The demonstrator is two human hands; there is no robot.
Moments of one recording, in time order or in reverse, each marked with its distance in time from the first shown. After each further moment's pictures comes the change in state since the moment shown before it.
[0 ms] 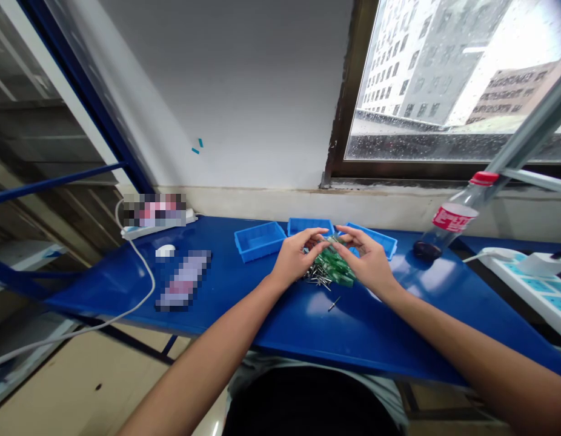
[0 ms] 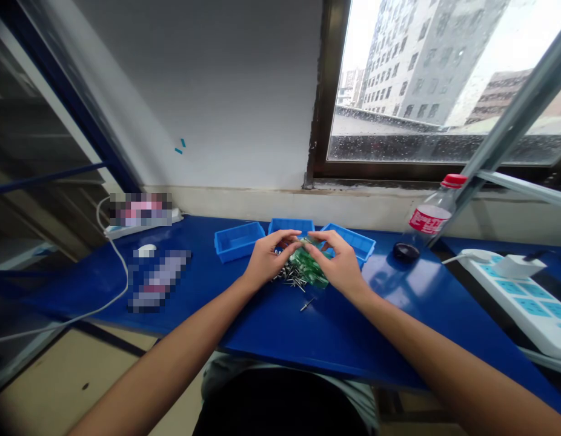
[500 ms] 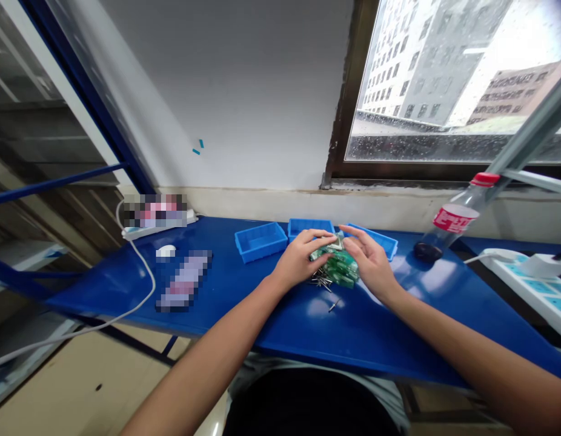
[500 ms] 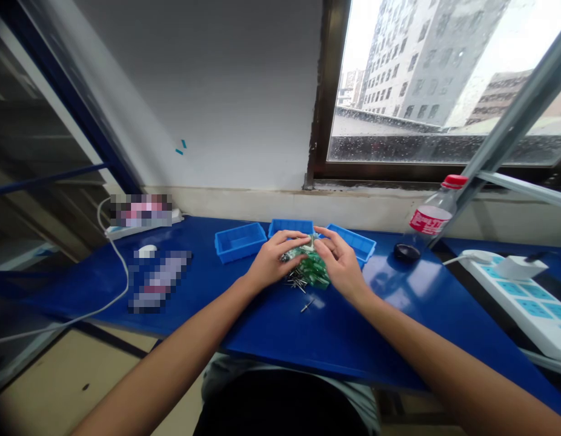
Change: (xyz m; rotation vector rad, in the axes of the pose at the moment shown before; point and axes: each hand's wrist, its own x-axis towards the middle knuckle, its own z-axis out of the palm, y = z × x) left_hand 0.000 -0.001 -0.005 0.132 -0.108 0.225; right_hand -0.006 -0.010 -0.003 0.240 -0.053 0.197
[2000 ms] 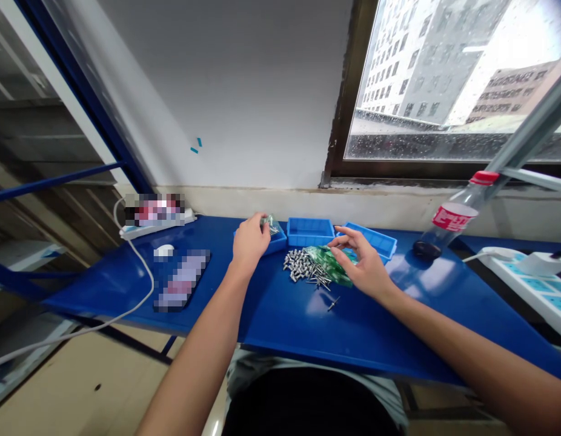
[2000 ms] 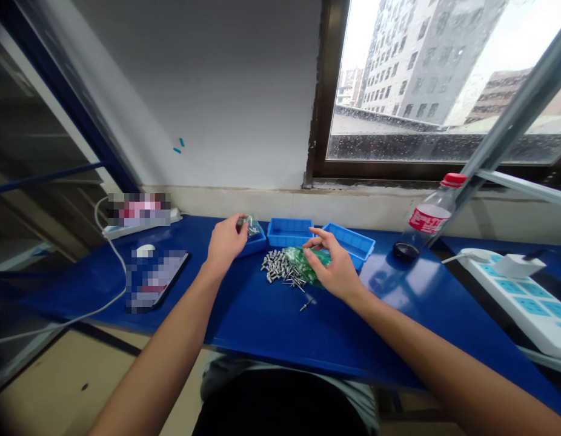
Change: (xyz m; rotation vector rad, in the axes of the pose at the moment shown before) left_hand -0.001 -0.035 -0.084 0.630 0.051 -0.798; right_hand -0.001 0.010 0.001 -0.218 -0.071 -0.221
